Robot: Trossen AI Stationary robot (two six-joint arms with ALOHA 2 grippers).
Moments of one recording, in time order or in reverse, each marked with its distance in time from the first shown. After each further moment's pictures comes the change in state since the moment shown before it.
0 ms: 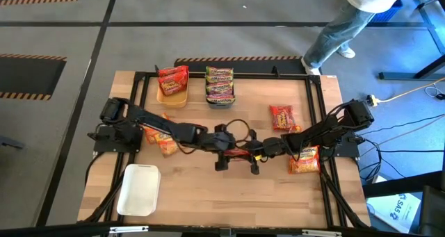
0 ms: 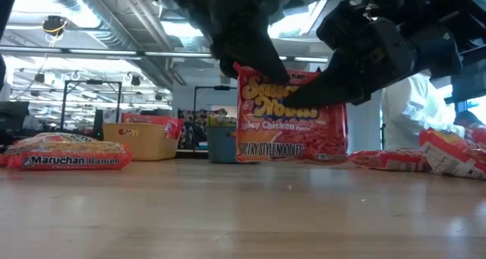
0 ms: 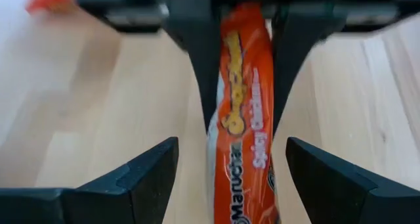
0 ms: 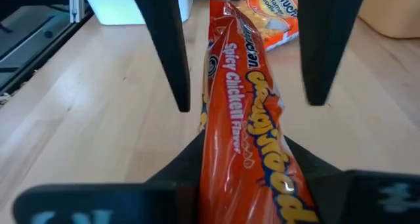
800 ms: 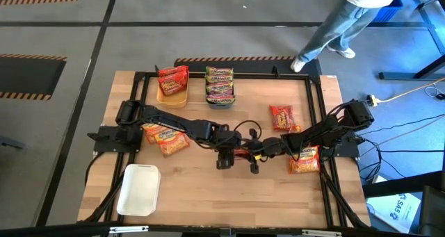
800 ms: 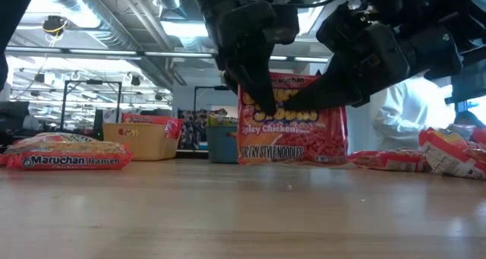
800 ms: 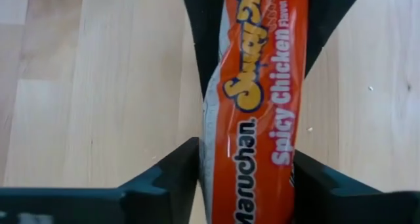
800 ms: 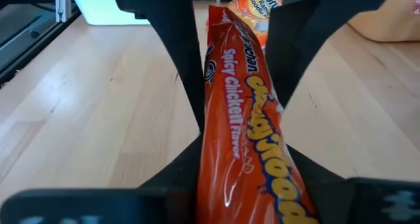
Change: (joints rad) left arm 0.053 0.161 0.261 -0.396 0.115 -0.012; right arm 0.000 -0.001 0.000 -0.013 0.017 0.000
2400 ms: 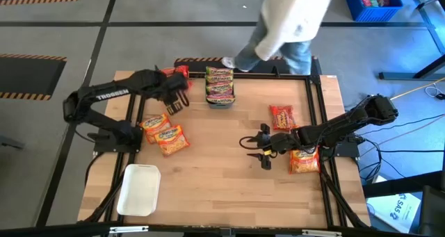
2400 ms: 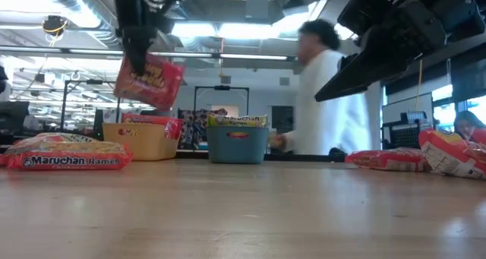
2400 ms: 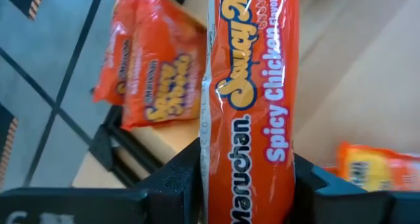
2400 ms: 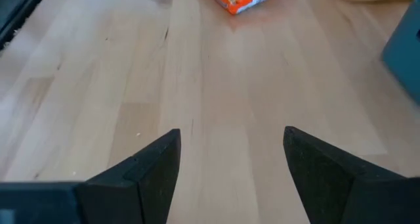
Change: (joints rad) left arm 0.512 -0.659 -0.271 -0.627 -0.360 0.056; right arm 0.000 -0.334 0.014 -0.535 0.029 0.042
